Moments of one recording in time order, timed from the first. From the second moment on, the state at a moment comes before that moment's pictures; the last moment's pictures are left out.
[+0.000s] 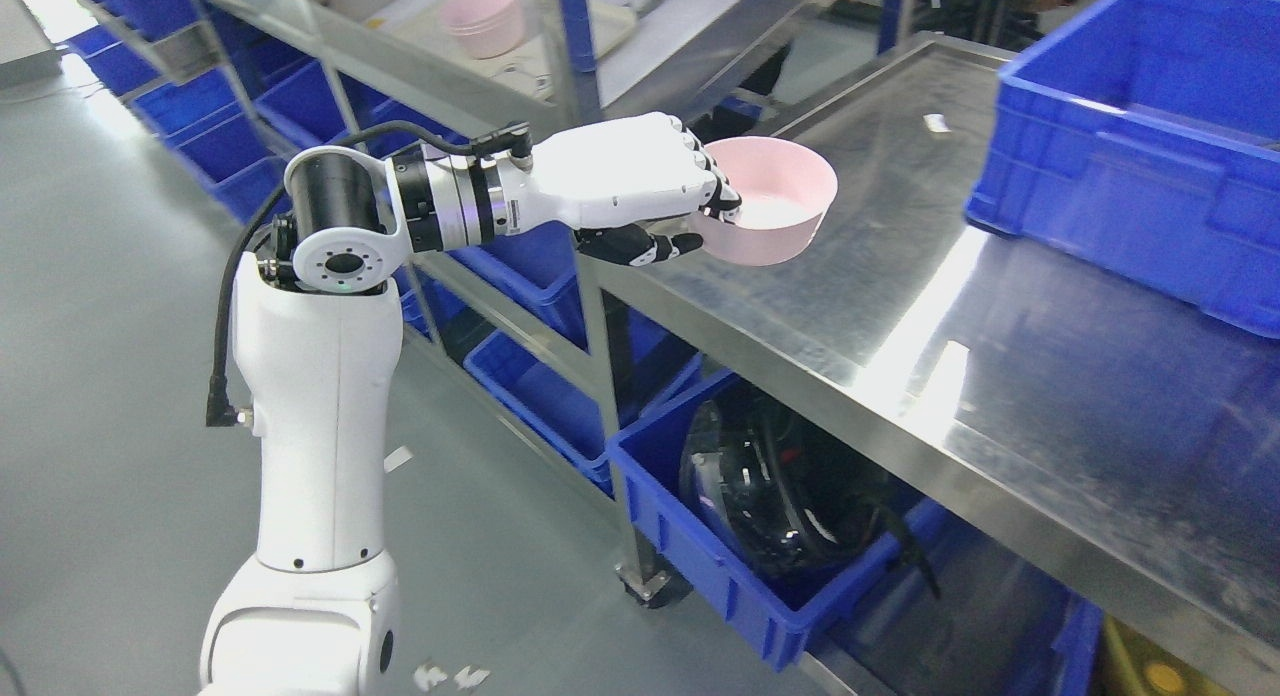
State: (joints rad) left arm -0.76 0.03 -0.02 -1.59 -0.55 -0.79 -1.21; right arm 0.00 0.00 0.05 0.00 0.05 -0.08 -0.03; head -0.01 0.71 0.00
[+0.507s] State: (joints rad) left arm -0.75 0.01 -0.01 -1.60 -0.55 -0.79 -1.21; right arm 0.00 0.00 0.05 0.00 0.05 -0.08 -0.03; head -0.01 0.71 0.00
